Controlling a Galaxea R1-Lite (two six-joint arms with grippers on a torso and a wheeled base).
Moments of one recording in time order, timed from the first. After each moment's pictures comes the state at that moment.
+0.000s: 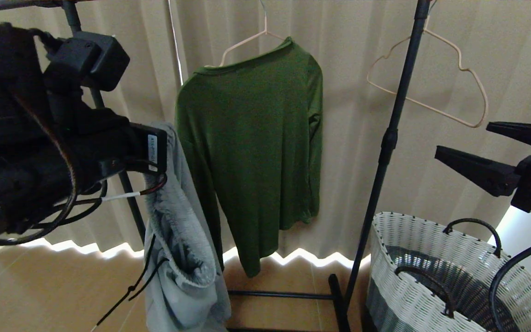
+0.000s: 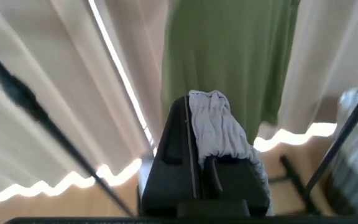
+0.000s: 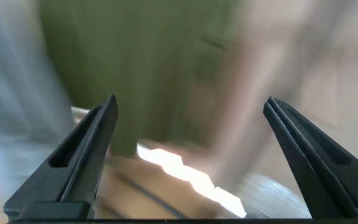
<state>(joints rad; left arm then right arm) -0.57 1.42 -0.99 -0.26 0.40 0.13 0.38 1.16 -0.76 -0.31 -0.04 -0.14</state>
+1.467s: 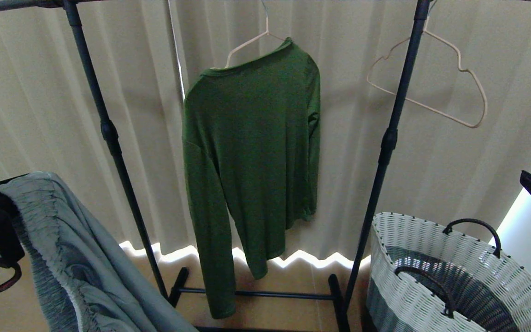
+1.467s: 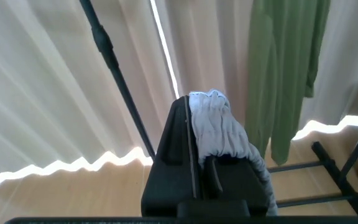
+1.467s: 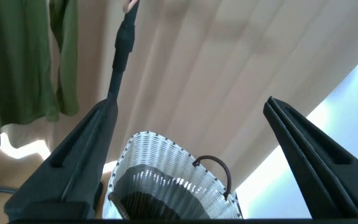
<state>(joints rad) -0.40 0.95 -0.60 -0.26 0.31 0.20 0.10 0.98 -0.51 -0.46 -0.15 -0.31</state>
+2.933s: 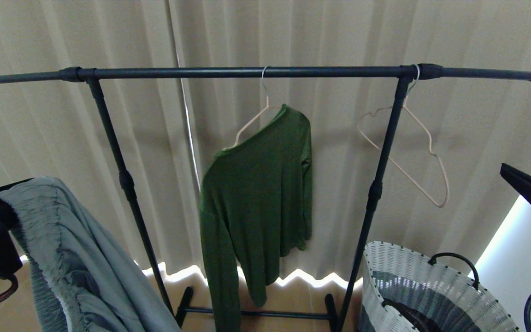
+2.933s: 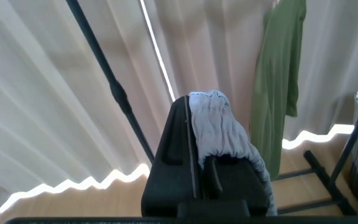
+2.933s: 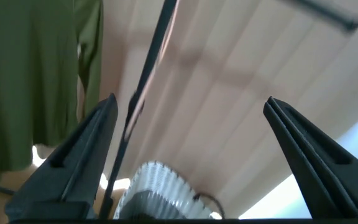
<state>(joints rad) -0.40 0.93 -0.58 -0.26 0.25 0.23 0.10 1.03 -0.58 -0.44 -0.03 -0.31</state>
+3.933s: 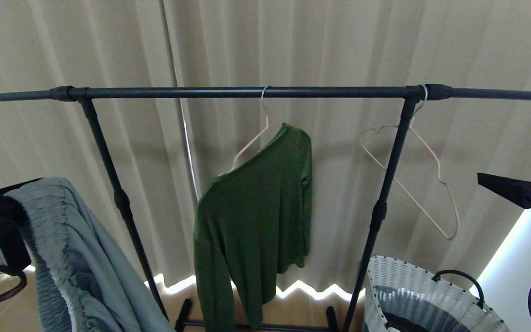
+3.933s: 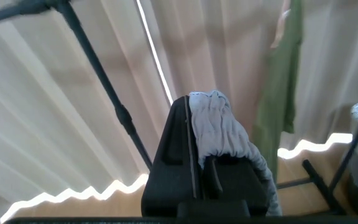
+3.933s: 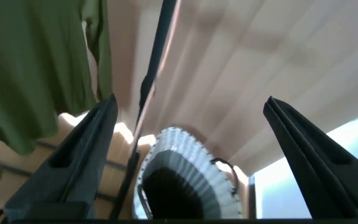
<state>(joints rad) -0.40 0.95 -0.59 -0.26 0.25 0.22 0.10 1.17 -0.88 0.05 -0.04 -0.20</state>
